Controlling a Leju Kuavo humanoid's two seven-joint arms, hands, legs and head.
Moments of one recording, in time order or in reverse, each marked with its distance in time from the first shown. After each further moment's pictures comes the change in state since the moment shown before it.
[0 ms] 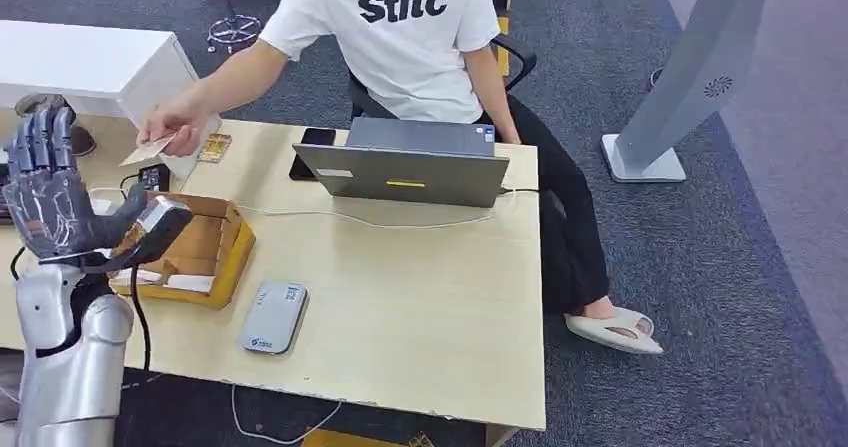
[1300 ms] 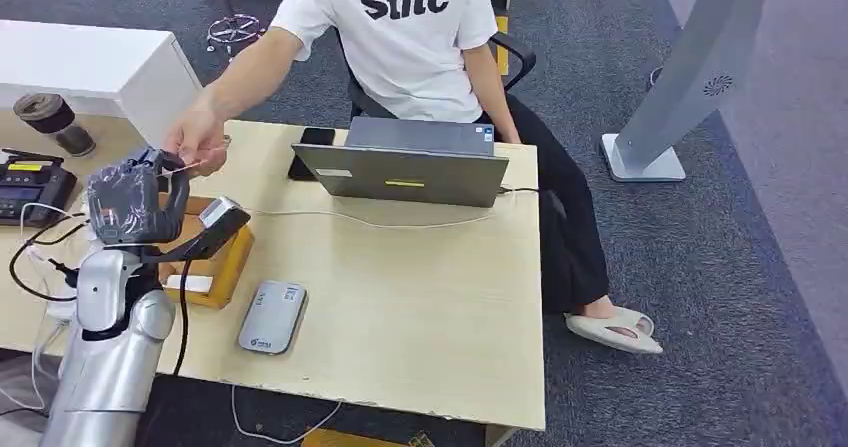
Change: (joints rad) left arm -0.016 0.000 -0.170 0.040 -0.009 -0.100 0.062; right arm 0.021 0.000 0.033 0.000 0.056 0.005 0.029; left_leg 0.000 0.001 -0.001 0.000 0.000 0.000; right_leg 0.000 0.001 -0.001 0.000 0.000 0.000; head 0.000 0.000
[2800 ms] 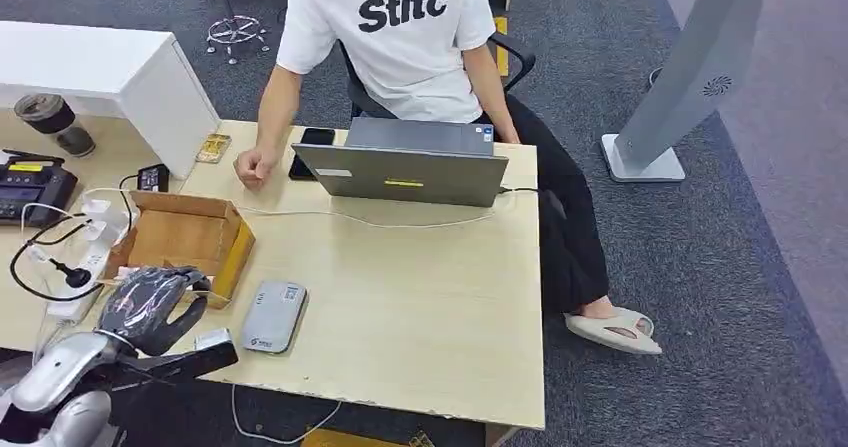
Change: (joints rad) left arm 0.396 0.329 -0.131 -0.287 0.220 -0.456 -0.044; right arm 0.015 0.027 -0.060 -0.010 -0.029 -0.031 -0.033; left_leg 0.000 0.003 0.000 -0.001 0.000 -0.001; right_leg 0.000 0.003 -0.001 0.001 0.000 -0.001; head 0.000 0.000
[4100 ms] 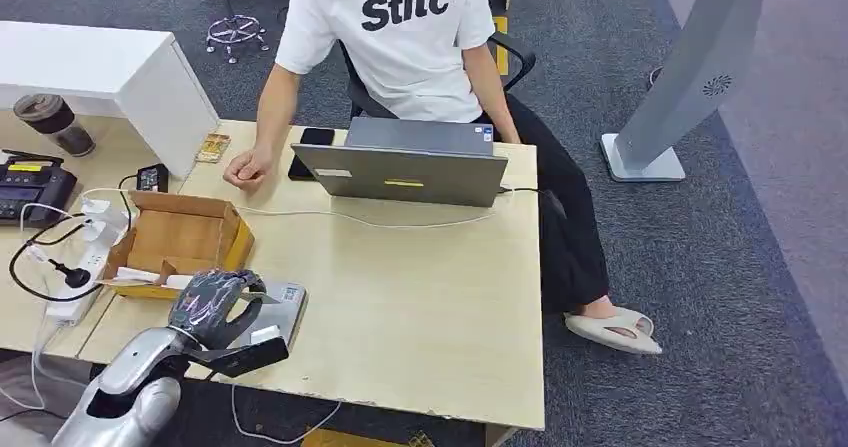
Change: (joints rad) left arm -0.133 -0.163 -0.118 0.253 -0.032 0.094 -0.067; right arm -0.001 0.000 0.002 0.000 0.064 0.012 -0.003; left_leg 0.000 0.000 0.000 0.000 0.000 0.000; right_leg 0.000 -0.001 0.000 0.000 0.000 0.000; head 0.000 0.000
